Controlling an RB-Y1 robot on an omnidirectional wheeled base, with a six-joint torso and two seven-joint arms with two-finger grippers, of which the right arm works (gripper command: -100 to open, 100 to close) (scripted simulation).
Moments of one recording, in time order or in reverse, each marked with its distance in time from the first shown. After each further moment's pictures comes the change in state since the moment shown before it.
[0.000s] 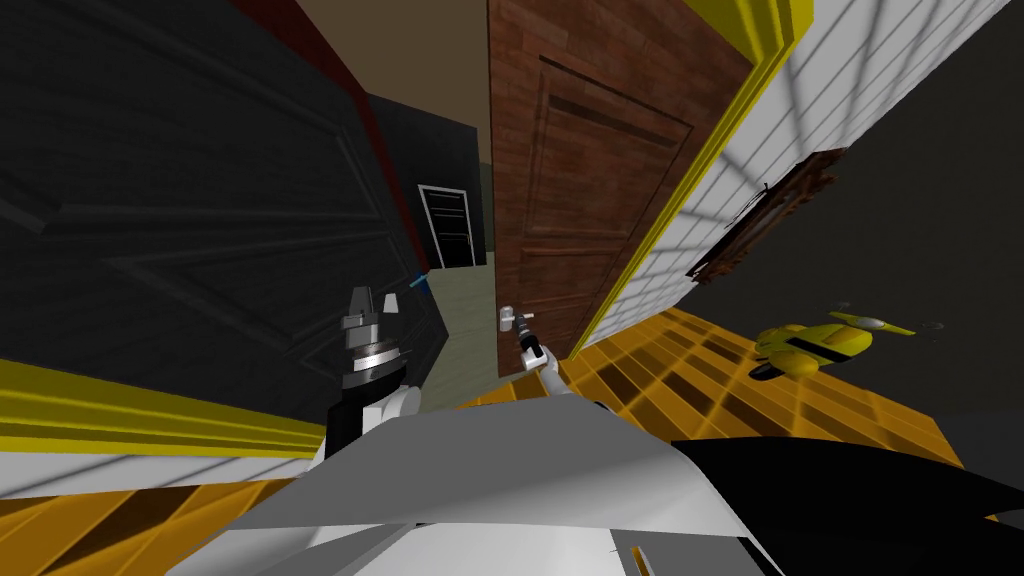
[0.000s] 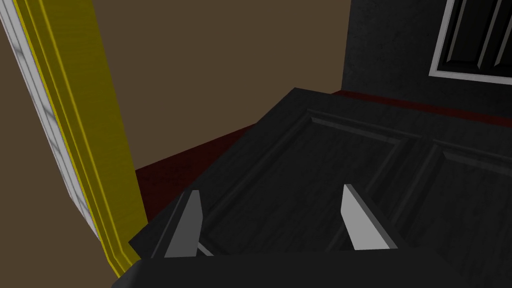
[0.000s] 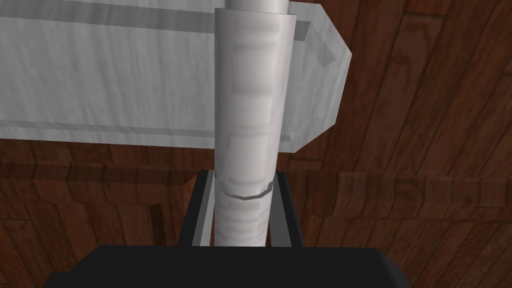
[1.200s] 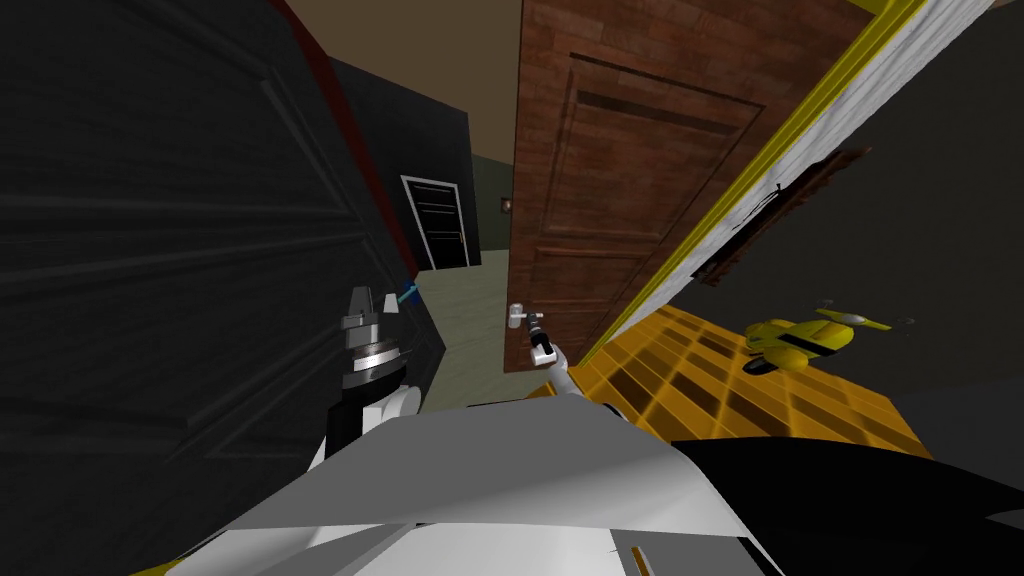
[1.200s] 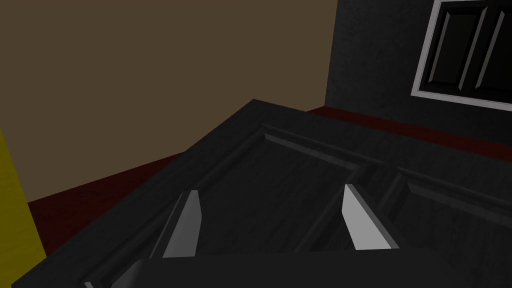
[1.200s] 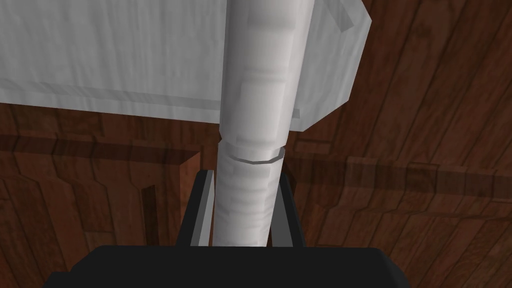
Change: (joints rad) arm 0.004 -0.041 -0.122 -0.016 -0.016 0.009 0.036
